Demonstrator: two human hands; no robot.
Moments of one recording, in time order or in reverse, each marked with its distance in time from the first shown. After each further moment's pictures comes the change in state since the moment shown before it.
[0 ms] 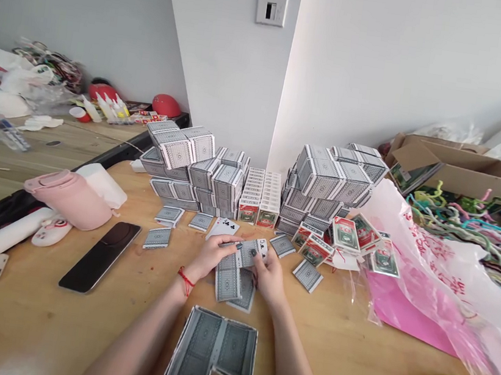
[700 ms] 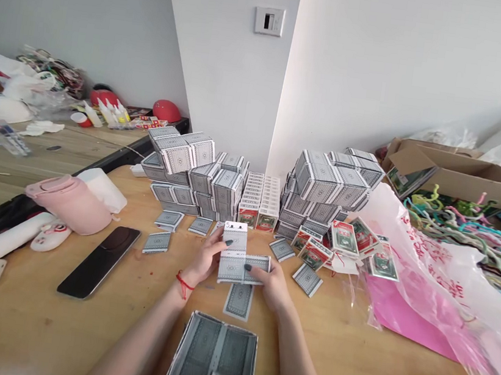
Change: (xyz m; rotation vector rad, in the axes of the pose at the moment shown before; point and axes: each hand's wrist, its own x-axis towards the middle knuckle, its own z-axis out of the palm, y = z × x) left_hand -0.005 0.008 -0.001 -0.452 -0.027 -0.020; right_hand 0.000 -0.002 -0.011 0.253 -0.142 0.133
